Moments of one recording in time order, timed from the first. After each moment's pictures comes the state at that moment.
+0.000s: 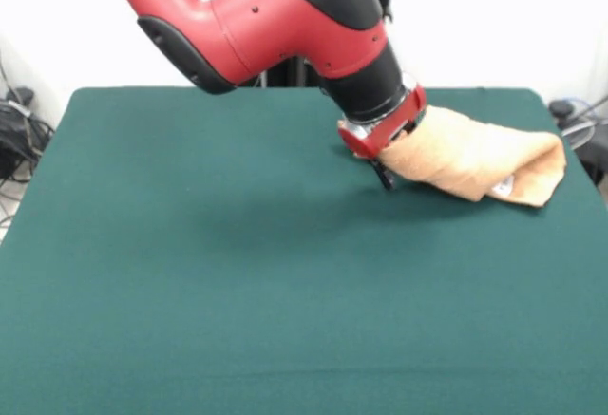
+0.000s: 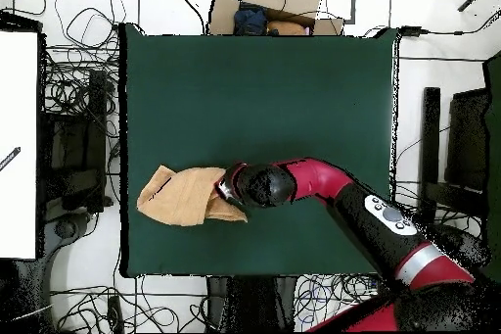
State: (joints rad) arm -0.87 -0.31 0.79 1.86 -0.63 0.56 1.22
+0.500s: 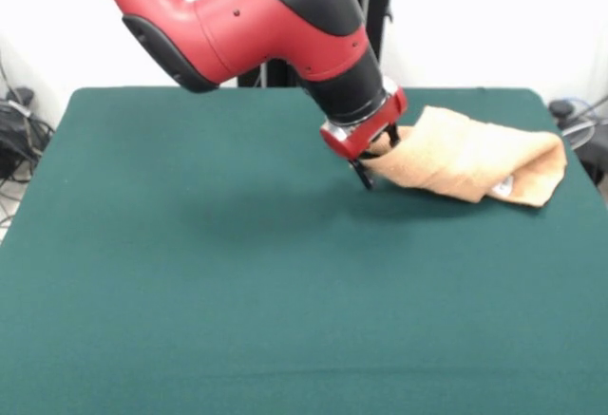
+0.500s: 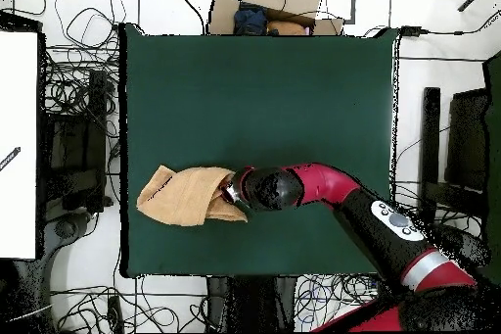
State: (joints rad) arm -0.89 -0.31 0.75 1.86 -0.63 0.56 1.22
